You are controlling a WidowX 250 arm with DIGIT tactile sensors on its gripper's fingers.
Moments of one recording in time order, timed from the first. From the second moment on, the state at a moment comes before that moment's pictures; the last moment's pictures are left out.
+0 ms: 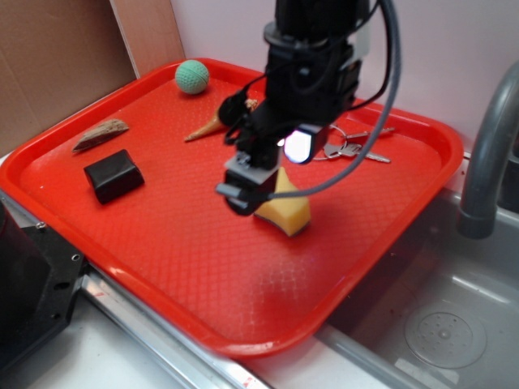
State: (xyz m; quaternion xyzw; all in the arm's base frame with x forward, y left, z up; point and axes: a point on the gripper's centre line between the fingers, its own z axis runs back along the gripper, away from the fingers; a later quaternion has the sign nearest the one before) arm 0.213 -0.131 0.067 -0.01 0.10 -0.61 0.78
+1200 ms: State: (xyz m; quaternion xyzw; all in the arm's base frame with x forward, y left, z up) arm 0.230 -0.132 0.039 0.00 0.10 -0.62 0.78
